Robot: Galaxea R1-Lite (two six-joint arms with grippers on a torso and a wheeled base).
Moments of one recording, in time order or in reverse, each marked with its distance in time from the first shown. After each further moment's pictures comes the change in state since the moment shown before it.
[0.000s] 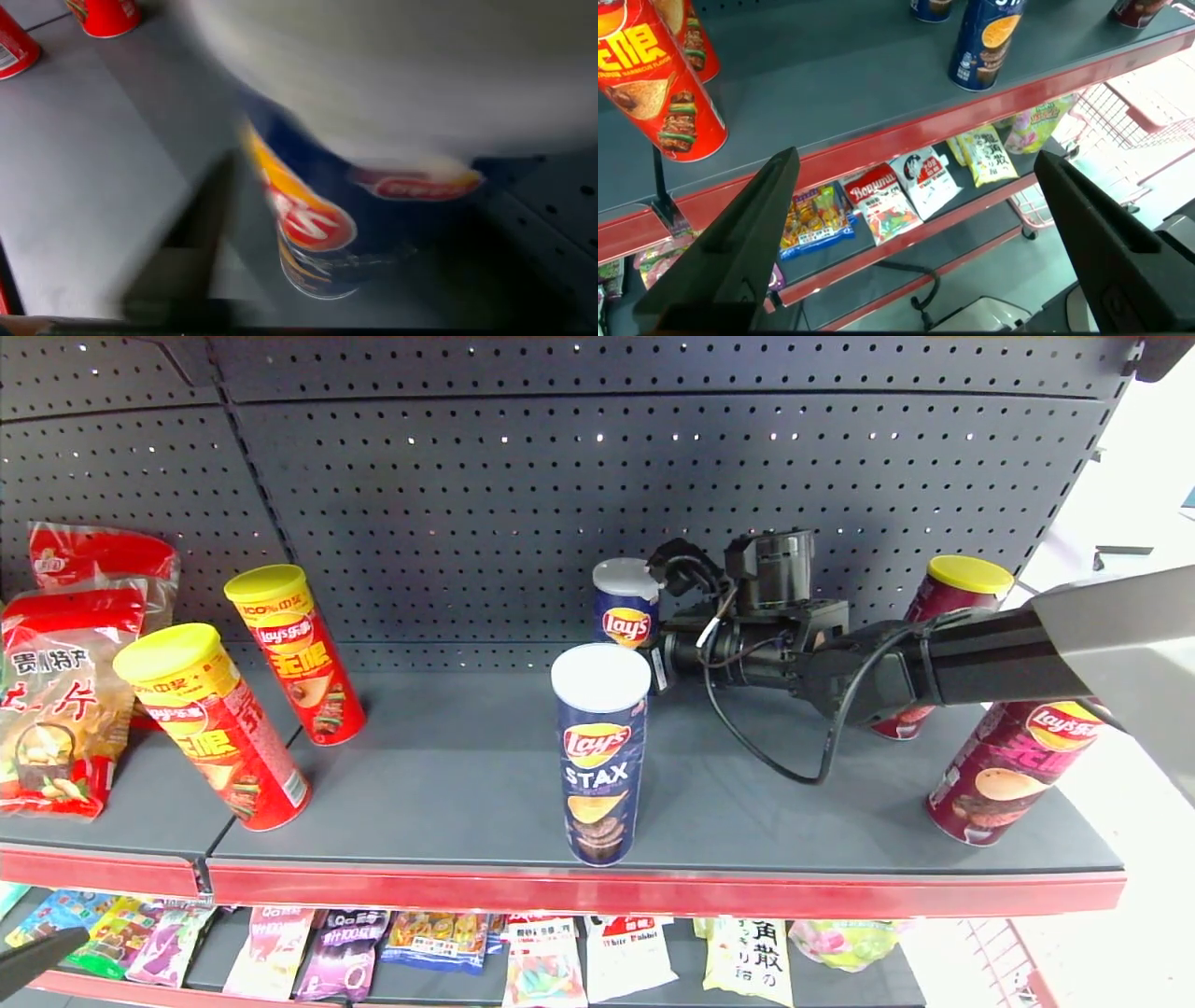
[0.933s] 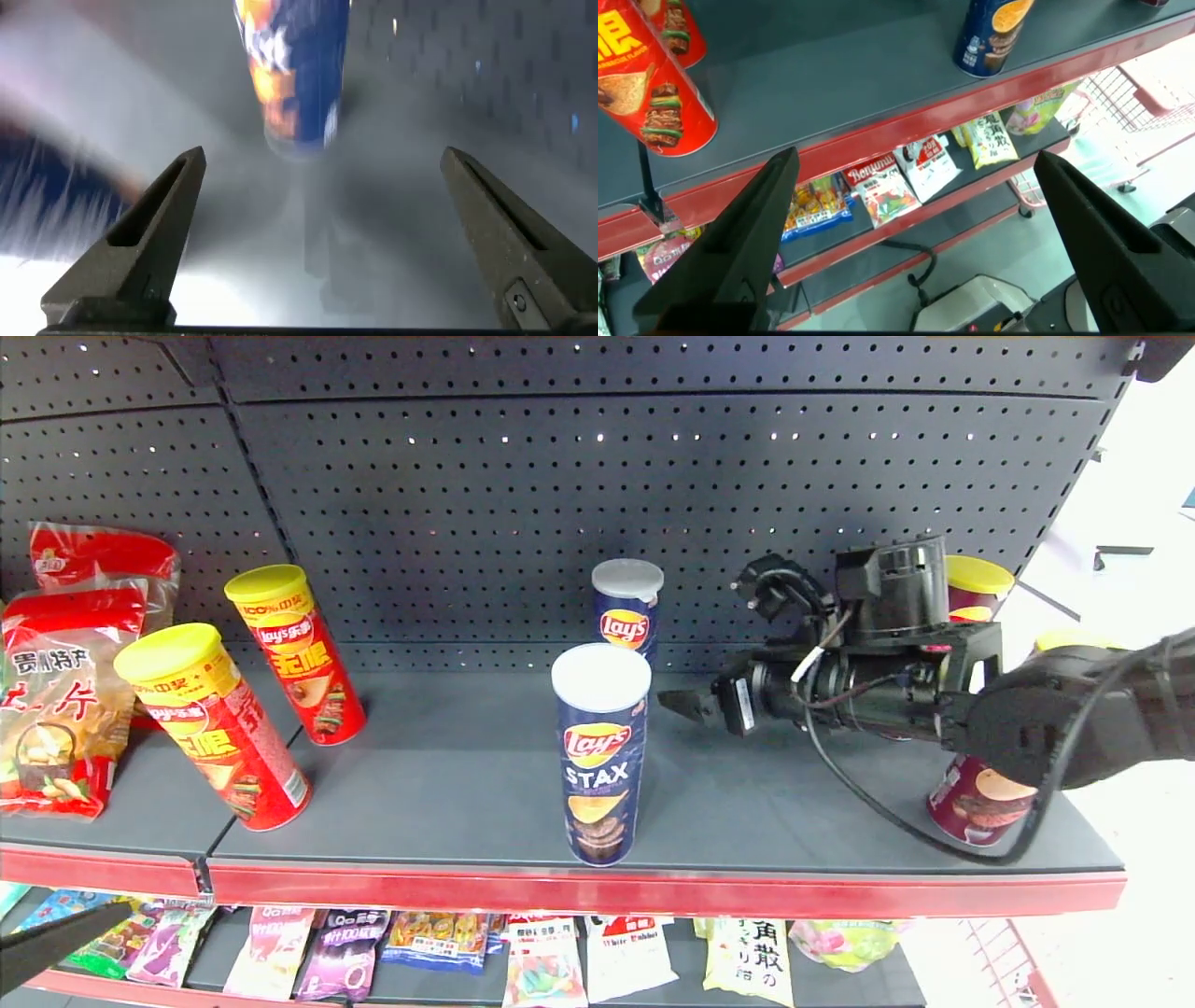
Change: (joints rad) left arm -0.001 0.143 -0.041 -0.010 -0.003 0.003; right arm -0.009 -0.331 0.433 -0.001 -0.177 0.078
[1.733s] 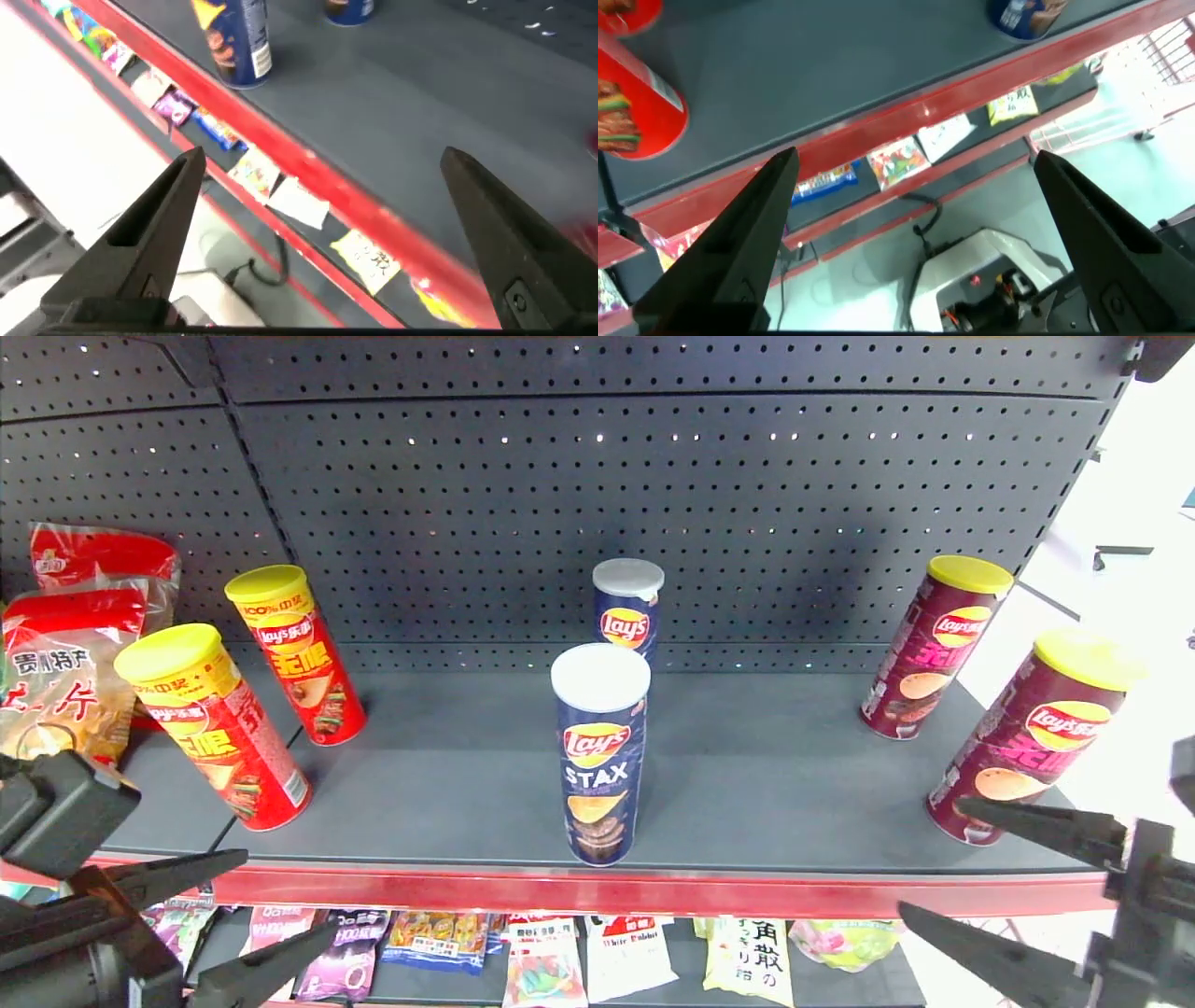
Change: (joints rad) left arm 0.000 0.369 -0.062 -0.090 0.013 0.036; right arm 0.079 -0.843 0.727 0.009 -0.036 0.021
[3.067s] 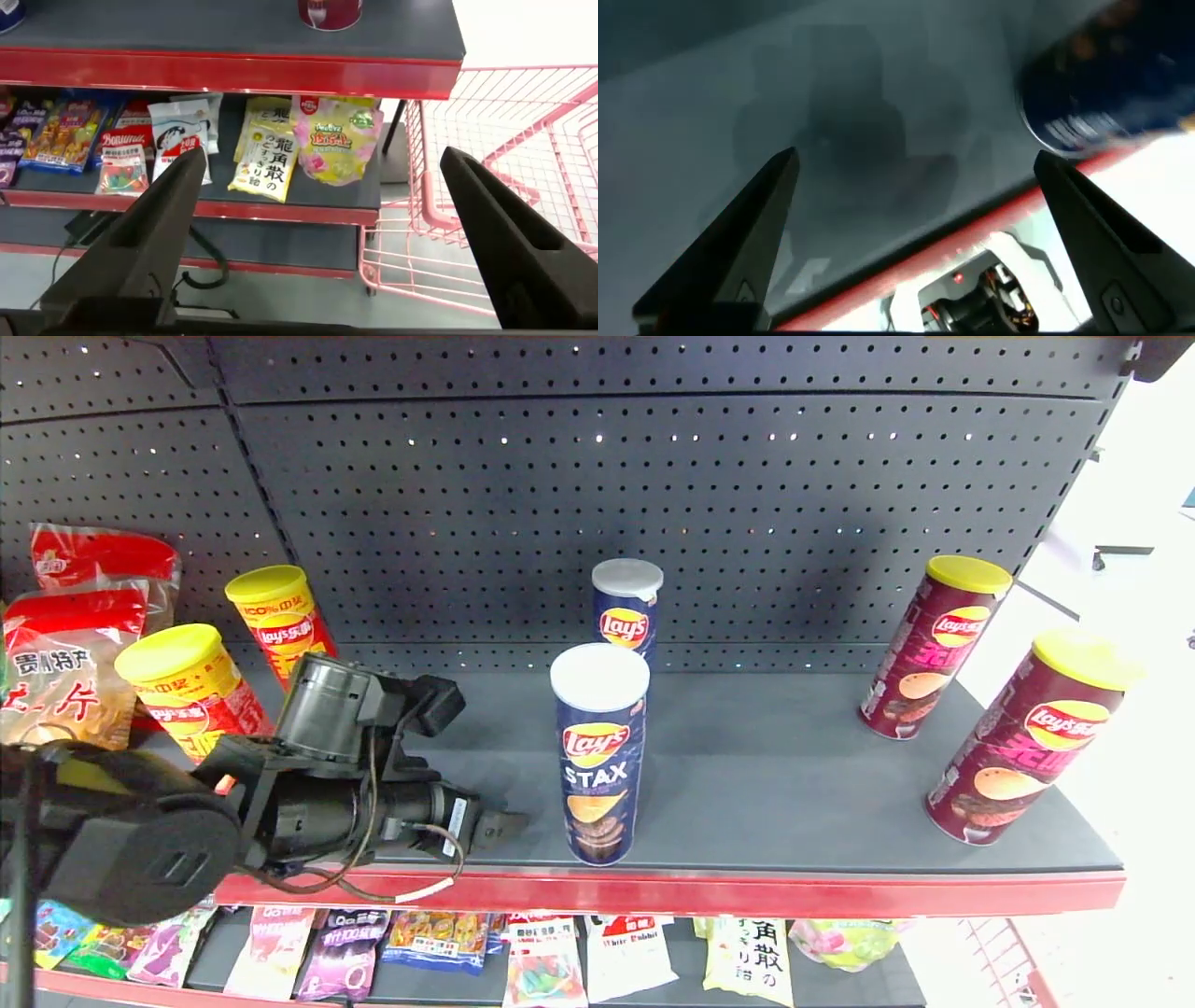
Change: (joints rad) left arm -0.143 0.738 -0.344 -0.209 0.074 -0.099; right arm -0.418 -0.893 0.101 0.752 -0.204 0.121
